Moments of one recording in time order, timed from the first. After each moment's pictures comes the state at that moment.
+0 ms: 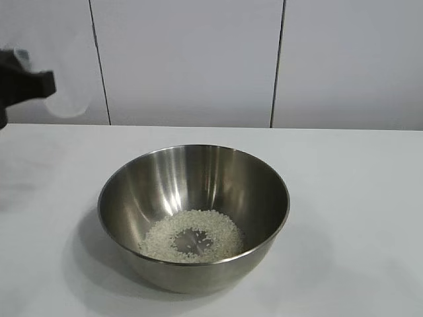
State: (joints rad) left arm -0.23 1.74 -0.29 0.00 -1.14 0.20; right arm -0.10 -0.02 -0.47 0.05 1.09 -0.08
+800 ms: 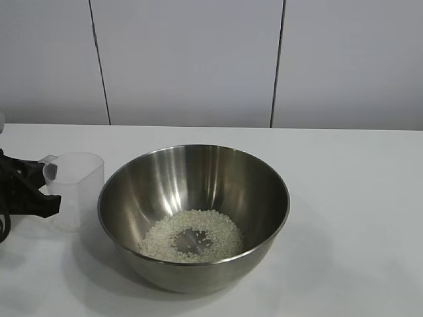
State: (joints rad) left arm -0.20 2.07 -0.40 0.17 -1.16 0.07; right arm -0.10 -0.02 -0.47 0.05 1.09 -0.08
